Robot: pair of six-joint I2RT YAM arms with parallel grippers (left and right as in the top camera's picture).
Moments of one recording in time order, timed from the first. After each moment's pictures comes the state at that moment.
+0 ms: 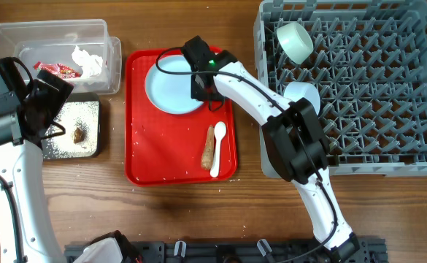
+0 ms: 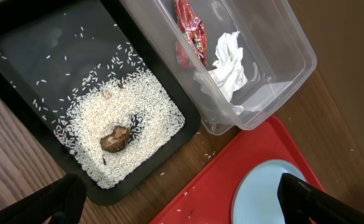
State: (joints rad) left arm 0.36 1.31 1.27 -0.89 -0.02 -0.67; right arm 0.62 2.40 1.97 -0.91 0.07 0.60
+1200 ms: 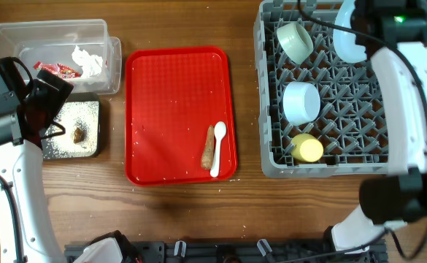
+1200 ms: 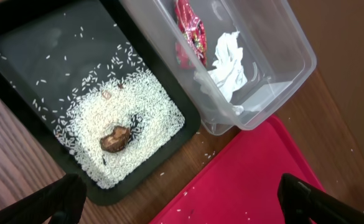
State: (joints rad) left arm 0.36 1.31 1.27 -0.89 -0.02 -0.67; right arm 0.05 1.83 1.93 -0.78 0.71 -0.50
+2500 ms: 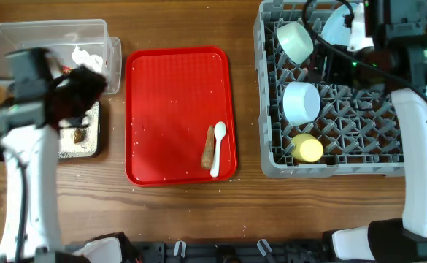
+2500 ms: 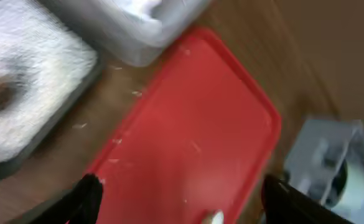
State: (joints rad) left arm 0.18 1.39 1.27 -0.87 0.23 -0.67; right arm 0.09 1.59 1.92 -1.45 -0.03 0.21
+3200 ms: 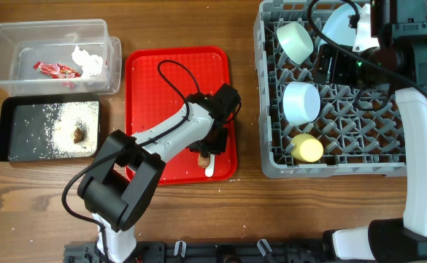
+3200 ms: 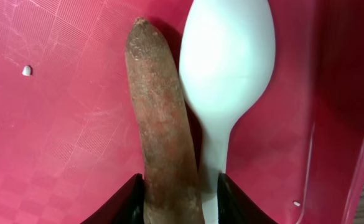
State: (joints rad) left arm -0.66 1.95 1.28 -0.90 -0.01 -0.51; right arm 0.07 1.59 1.92 -1.45 -0.02 0.20
